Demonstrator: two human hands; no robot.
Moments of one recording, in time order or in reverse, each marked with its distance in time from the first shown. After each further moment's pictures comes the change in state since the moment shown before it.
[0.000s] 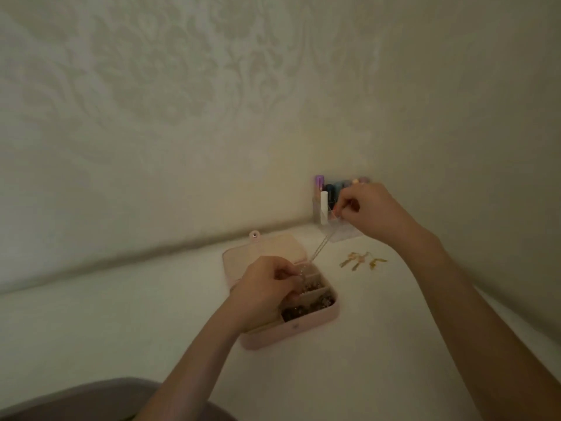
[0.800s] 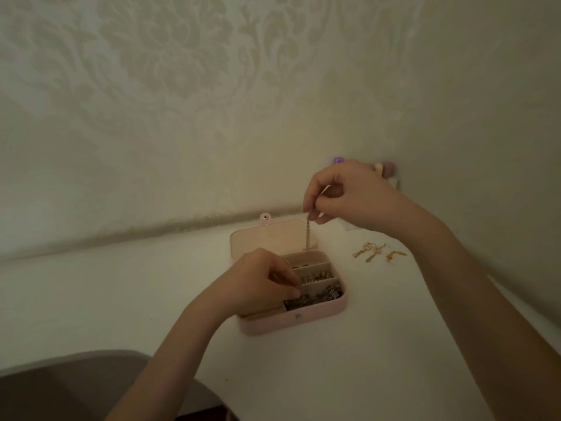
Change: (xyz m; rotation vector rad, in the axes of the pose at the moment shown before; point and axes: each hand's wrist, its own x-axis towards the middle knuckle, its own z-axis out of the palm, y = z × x) left_hand -0.011 0.003 -0.017 0.407 -0.084 0.049; right_hand -0.005 -0.058 -0.010 0.610 -0.282 -0.051
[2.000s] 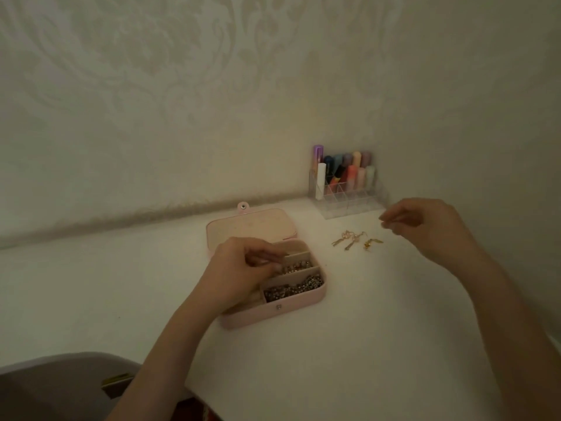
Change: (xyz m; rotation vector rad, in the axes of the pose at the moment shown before) left_hand 0.012 -0.019 0.024 -0.334 0.247 0.086; right_hand -0.067 0.112 -0.045 -0.191 0.387 0.299
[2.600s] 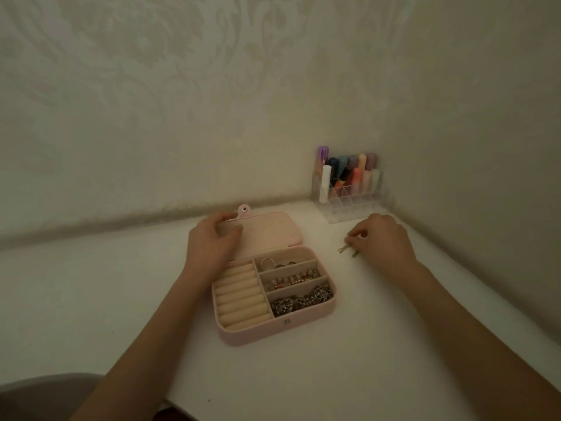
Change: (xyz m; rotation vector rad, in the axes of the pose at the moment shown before) left_hand 0.063 -0.062 -0.022 0.136 0.369 -0.135; right_hand 0.036 0.010 0.077 -0.519 -0.073 0.043
